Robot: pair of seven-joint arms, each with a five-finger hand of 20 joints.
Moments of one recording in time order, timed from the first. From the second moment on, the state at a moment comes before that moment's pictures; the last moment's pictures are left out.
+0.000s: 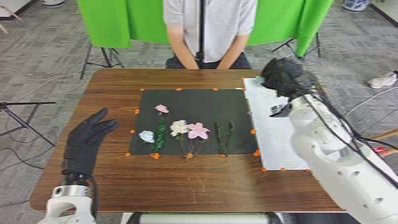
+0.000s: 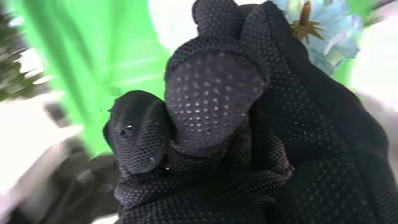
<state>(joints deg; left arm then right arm) 122.5 -75.3 -98.0 -115.7 56.7 2.1 14.0 -76.1 -52.2 63.1 -104.3 -135.7 1.2 19.4</state>
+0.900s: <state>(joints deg) 122.9 -75.7 -98.0 -115.7 56.9 2.0 13.8 -73.3 -58.4 52.2 -99.7 -142.1 -8.0 14.5</state>
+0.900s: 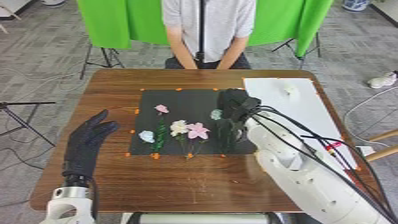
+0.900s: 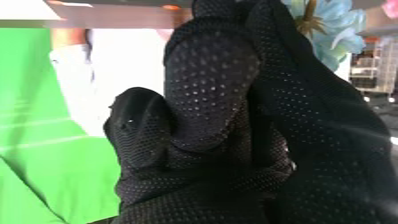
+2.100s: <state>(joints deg) 123.1 -75.7 -98.0 -115.7 56.9 1.8 13.8 -72.7 -56.7 52.3 -97.0 -143.2 -11.6 13.4</state>
